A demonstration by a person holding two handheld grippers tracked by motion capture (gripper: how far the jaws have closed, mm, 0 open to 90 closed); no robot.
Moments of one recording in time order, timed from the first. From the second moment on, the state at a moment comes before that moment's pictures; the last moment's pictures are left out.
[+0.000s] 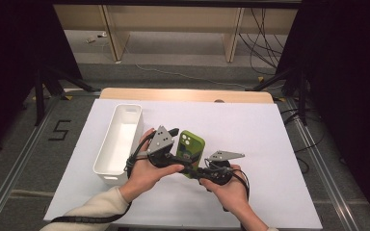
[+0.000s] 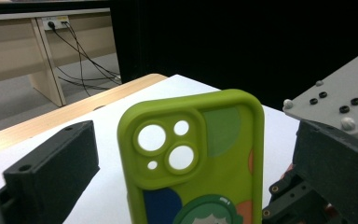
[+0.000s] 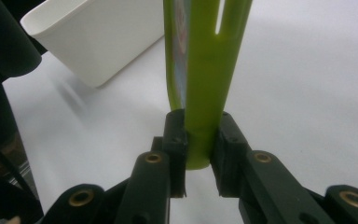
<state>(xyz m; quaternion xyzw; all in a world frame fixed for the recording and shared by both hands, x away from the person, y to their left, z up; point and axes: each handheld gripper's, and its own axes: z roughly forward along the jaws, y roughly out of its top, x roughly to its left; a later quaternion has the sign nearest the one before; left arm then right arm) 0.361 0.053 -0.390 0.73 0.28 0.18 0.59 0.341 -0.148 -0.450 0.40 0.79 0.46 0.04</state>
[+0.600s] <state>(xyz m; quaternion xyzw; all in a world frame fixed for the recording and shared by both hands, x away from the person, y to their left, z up) 0.365 0.048 -0.395 0.73 0.30 0.20 0.58 0.342 -0.135 -0.452 0.42 0.79 0.45 0.05</state>
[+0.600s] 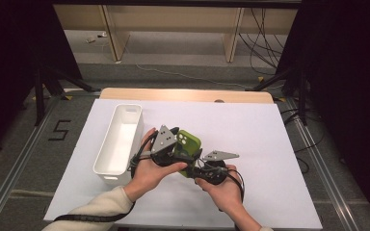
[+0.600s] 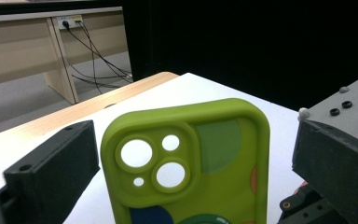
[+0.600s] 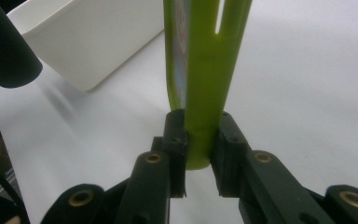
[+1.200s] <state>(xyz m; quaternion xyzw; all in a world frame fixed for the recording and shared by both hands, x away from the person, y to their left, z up) 0.367 0.047 -0.399 0.73 0.31 0.21 0.58 0.341 -0.133 -0.452 0.42 0.79 0.45 0.06</state>
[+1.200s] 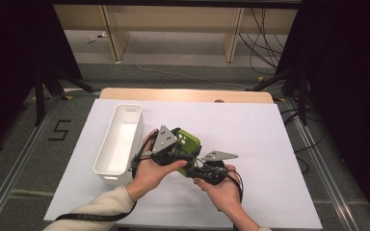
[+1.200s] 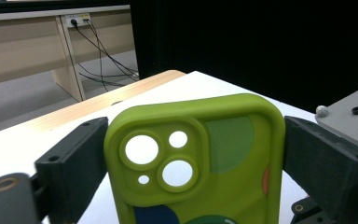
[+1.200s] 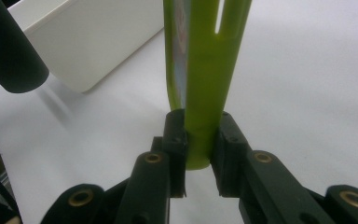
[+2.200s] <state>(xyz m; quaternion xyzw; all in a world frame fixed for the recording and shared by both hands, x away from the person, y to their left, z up) 0.367 0.050 -0.397 0.72 0.30 0.21 0.58 0.341 -0.132 -0.452 0.42 0.78 0.45 0.08</state>
